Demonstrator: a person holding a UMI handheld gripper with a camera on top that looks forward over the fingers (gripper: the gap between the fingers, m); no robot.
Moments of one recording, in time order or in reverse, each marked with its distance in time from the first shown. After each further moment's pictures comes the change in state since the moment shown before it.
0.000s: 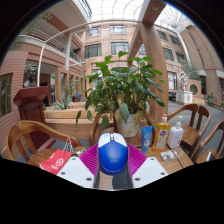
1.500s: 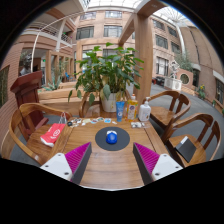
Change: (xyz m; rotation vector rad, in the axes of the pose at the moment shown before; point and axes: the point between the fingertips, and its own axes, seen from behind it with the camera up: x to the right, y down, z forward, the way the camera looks) arm 0.061 0.050 -0.236 -0.235 0.138 -0.027
